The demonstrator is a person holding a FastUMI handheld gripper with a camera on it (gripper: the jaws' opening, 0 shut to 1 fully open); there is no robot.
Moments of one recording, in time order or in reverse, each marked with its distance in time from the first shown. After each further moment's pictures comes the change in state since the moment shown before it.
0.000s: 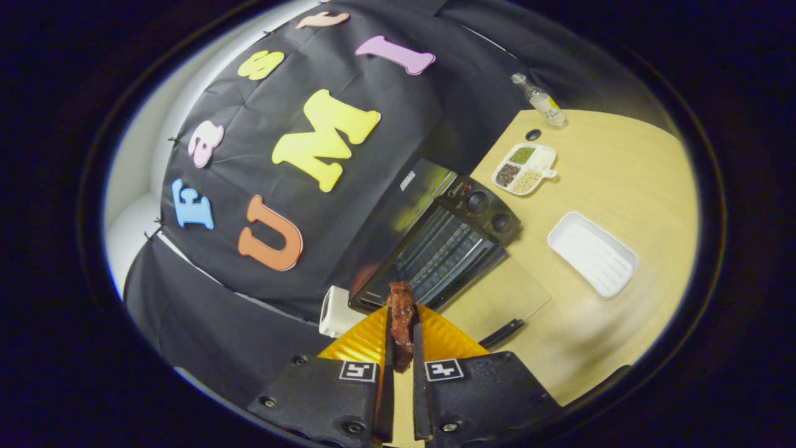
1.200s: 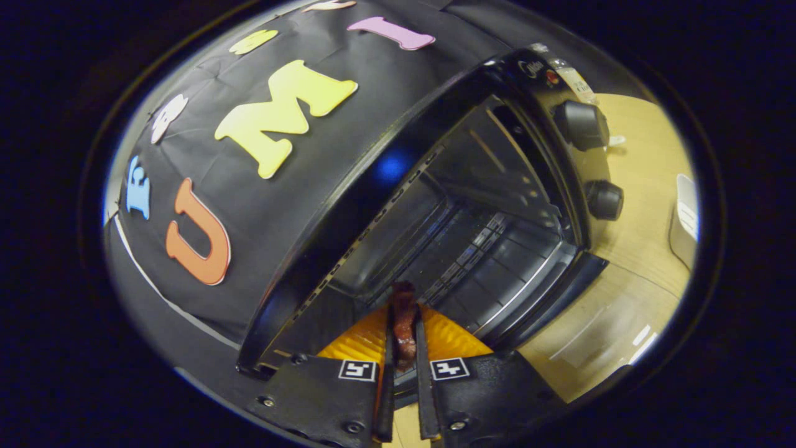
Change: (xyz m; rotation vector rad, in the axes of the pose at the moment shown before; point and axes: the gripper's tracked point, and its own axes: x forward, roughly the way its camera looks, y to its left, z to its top) arm 0.233 -0.045 -0.009 -0.144 -0.137 -0.150
